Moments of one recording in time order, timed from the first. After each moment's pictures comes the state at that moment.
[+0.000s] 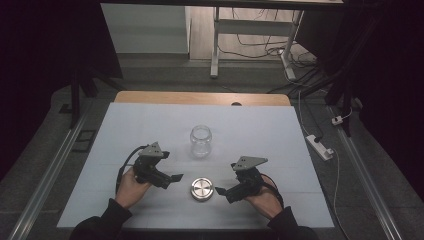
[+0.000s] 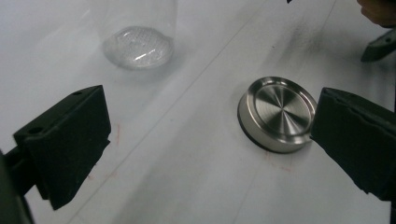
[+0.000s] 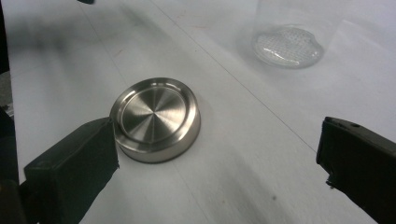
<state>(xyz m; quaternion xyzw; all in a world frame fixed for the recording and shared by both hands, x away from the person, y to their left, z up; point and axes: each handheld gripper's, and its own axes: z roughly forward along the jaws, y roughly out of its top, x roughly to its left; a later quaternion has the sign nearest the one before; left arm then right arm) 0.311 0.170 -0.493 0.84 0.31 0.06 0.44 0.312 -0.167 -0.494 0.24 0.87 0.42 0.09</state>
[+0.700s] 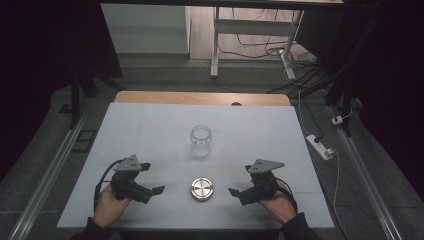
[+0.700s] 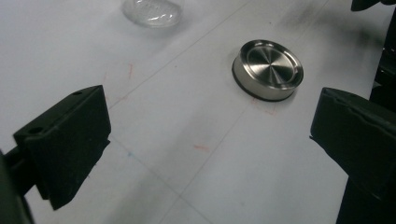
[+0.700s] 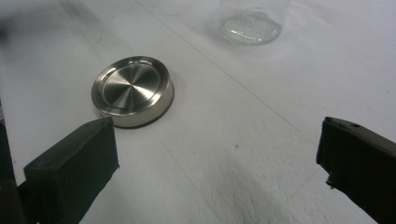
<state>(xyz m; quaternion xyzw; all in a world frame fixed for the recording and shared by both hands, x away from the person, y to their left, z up) 0.263 0.212 -0.497 0.83 0.34 0.07 0.44 0.302 -0.204 -0.491 0.27 0.86 0.42 0.11</state>
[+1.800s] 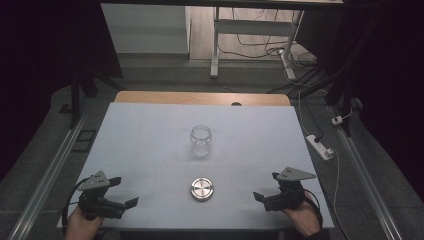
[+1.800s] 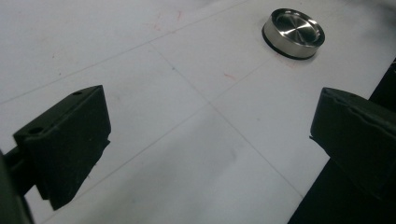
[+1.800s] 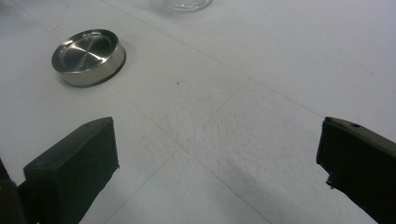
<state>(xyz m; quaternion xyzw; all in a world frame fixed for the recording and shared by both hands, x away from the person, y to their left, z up) 0.208 0.271 -0.508 0.79 0.42 0.09 0.43 0.280 -0.272 -0.492 0.35 0.83 0.41 0.14</state>
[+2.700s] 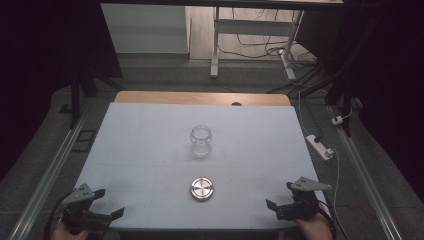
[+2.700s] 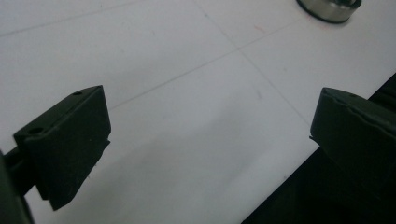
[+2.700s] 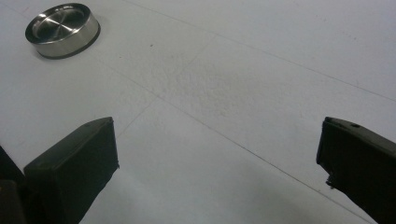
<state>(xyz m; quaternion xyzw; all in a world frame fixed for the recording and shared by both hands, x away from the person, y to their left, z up) 0.178 0.297 -0.524 0.78 0.47 0.10 0.40 0.255 -0.304 -0.496 0.40 0.82 0.39 0.15</state>
